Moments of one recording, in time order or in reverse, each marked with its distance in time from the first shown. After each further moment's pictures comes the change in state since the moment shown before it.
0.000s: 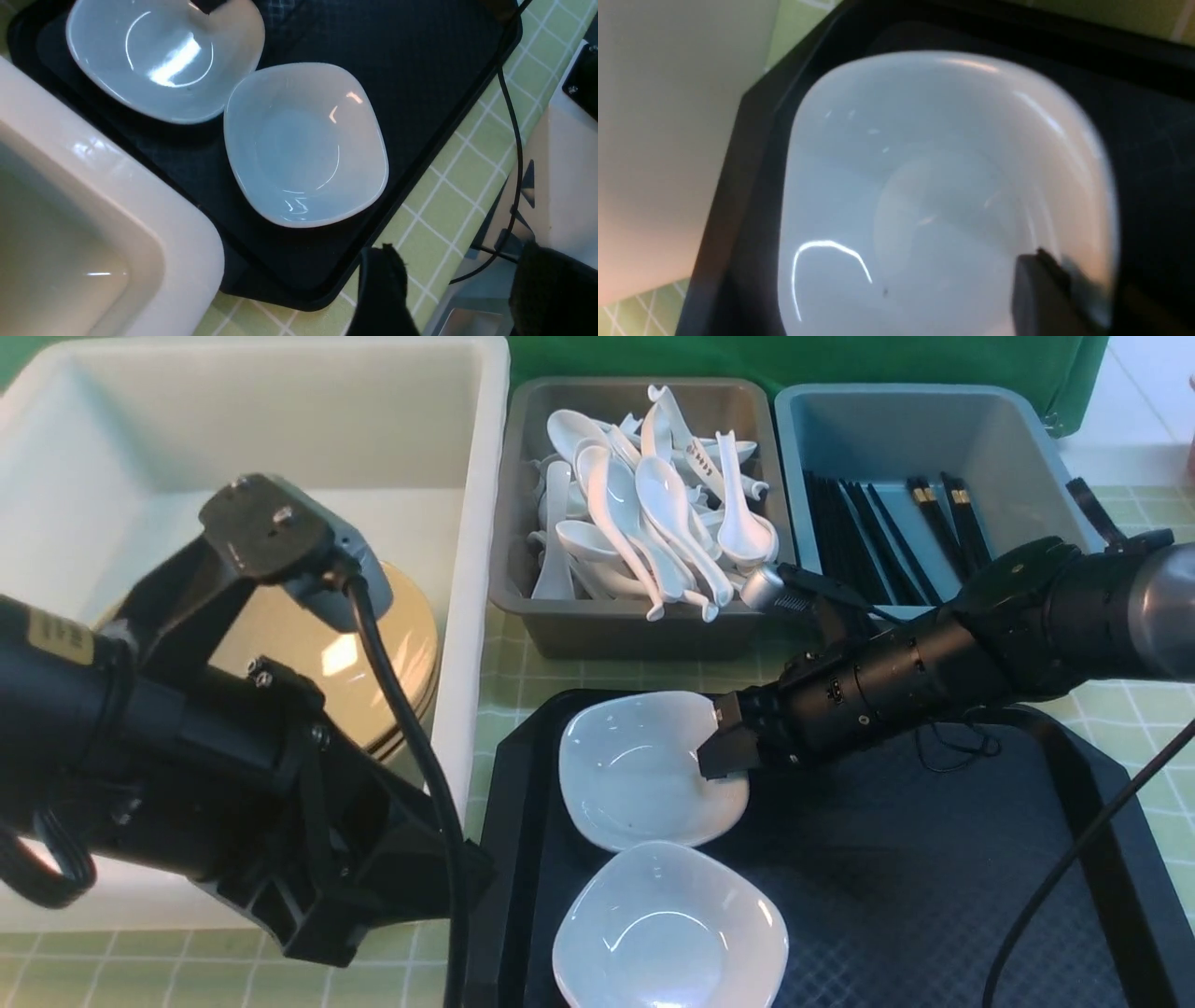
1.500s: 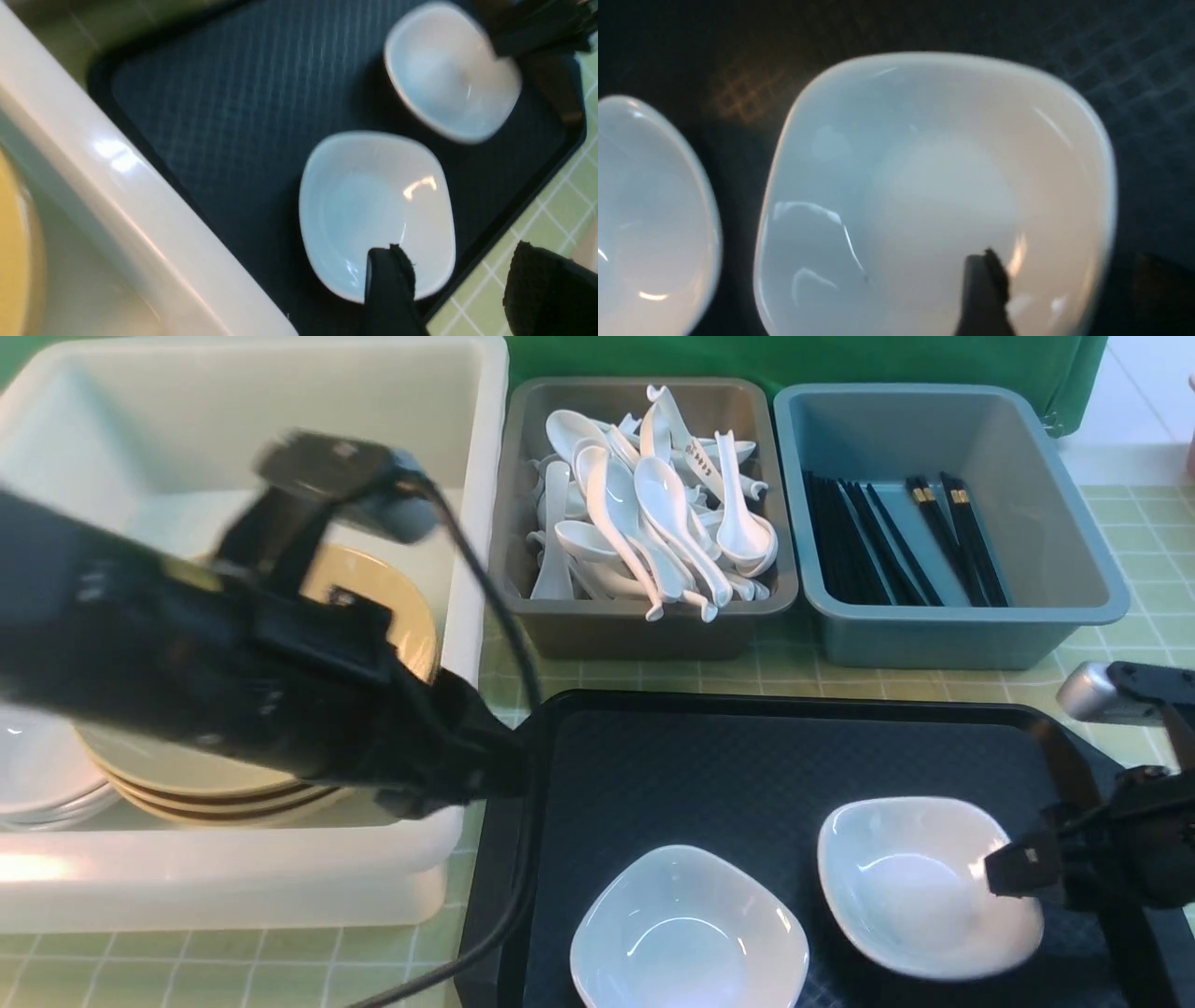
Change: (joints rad) right arm -0.346 -0.621 0.552 -0.396 -0.036 0.094; left arm -0.001 0.191 -0.033 -0.019 -0.176 -0.094
